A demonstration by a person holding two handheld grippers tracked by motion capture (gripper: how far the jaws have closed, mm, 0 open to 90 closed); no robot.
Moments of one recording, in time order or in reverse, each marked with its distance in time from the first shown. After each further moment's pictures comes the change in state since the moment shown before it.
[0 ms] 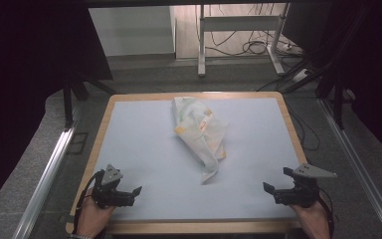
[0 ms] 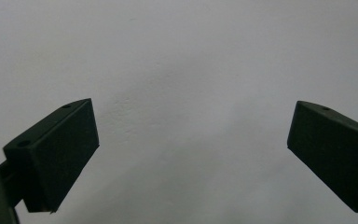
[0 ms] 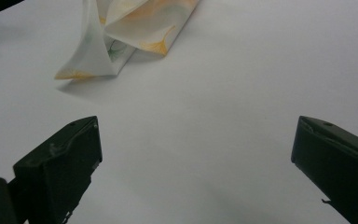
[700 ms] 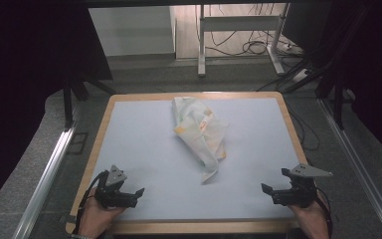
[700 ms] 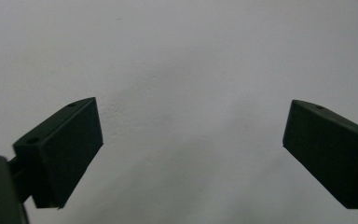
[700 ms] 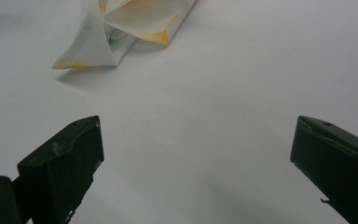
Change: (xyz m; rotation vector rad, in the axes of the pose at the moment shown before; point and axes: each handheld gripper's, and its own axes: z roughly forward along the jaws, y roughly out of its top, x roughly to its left) left arm -0.010 0.004 0.001 0.024 -0.004 0.047; right arm 0.004 0.001 0.004 0.040 -0.006 -0.018
